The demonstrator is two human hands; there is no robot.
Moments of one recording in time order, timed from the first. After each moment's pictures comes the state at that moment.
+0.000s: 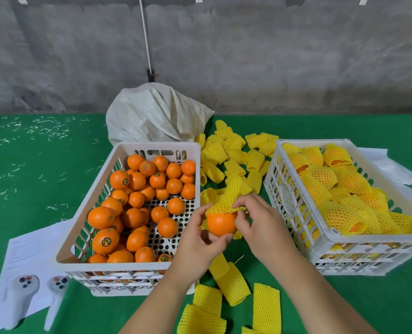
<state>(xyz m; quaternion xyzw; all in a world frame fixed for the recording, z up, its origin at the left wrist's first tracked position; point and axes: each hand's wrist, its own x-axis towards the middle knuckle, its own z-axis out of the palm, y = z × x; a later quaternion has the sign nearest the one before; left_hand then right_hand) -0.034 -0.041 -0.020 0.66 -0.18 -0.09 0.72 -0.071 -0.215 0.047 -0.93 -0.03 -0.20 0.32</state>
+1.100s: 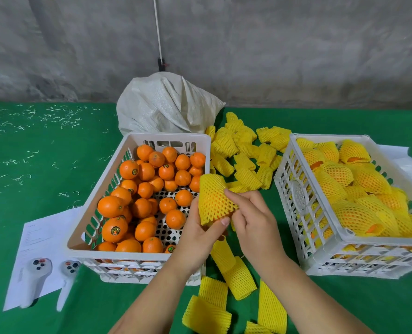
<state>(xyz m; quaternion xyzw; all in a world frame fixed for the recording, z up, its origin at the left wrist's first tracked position) -0.024 -0.034 -0.021 0.64 -0.12 -0.09 0.75 -0.059 -0.183 0.019 -0.87 -0.08 -0.32 0.37</state>
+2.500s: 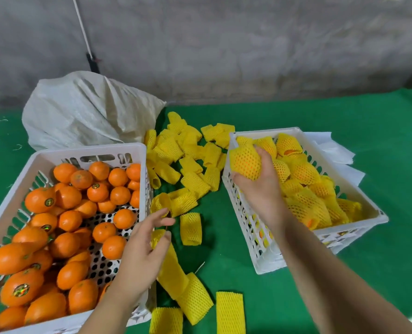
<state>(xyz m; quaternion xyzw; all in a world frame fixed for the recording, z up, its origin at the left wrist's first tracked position) 0.013 -0.054 -0.031 0.82 -0.19 -0.05 0.54 0.009 -0.349 0.037 -0.79 0.21 -0.23 0.53</state>
